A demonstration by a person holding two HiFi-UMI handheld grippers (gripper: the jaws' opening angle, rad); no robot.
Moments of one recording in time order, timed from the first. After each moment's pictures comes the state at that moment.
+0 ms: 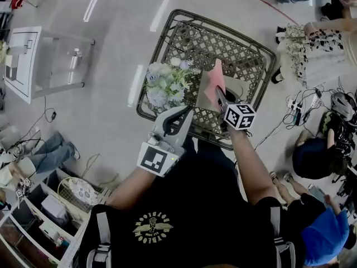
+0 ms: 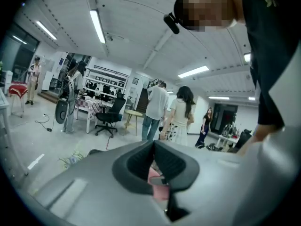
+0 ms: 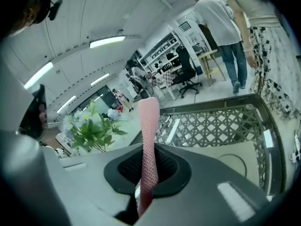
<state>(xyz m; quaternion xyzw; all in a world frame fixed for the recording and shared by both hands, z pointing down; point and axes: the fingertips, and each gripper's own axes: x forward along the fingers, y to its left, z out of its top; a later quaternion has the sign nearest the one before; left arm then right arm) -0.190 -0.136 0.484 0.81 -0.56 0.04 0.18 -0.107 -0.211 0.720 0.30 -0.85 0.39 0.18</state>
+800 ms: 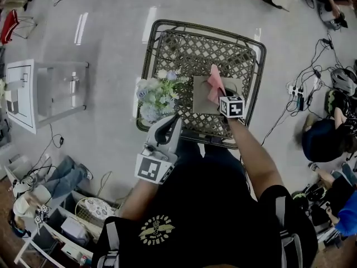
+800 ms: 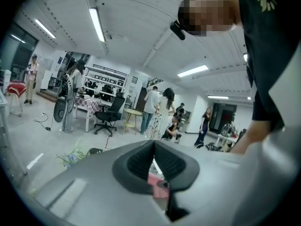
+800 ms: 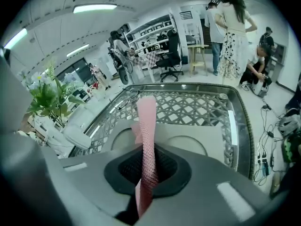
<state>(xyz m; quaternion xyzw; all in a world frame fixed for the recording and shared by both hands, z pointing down) -0.193 -0.134 0.493 0.82 -0.55 0.05 0.18 -0.041 -0.218 0.818 0.38 -0.77 0.36 0.36</state>
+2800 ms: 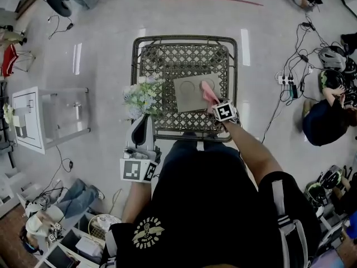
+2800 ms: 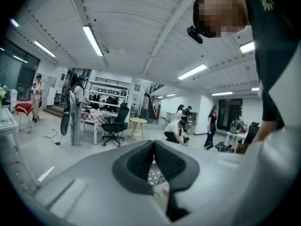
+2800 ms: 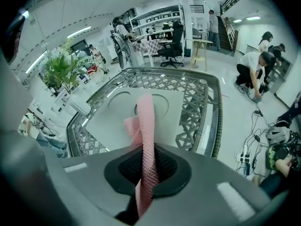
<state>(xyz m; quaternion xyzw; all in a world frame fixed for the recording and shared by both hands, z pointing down) -0.178 -0.107 0.426 0.79 -0.59 0.06 0.12 0.056 -0.140 0.831 0.36 -0.75 0.33 0.44</state>
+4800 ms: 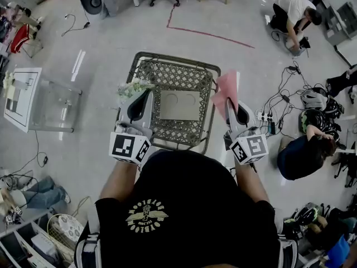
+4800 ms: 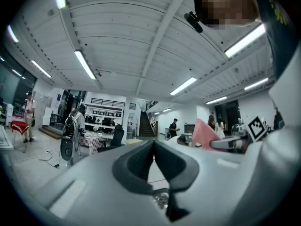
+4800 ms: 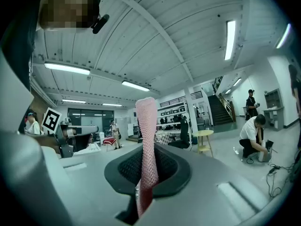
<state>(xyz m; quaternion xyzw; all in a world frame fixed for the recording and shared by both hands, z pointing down) -0.100 -0.096 0.302 0.80 -0.60 -0.01 0.01 0.130 -0.133 0.347 0.43 -0.90 0.07 0.00</state>
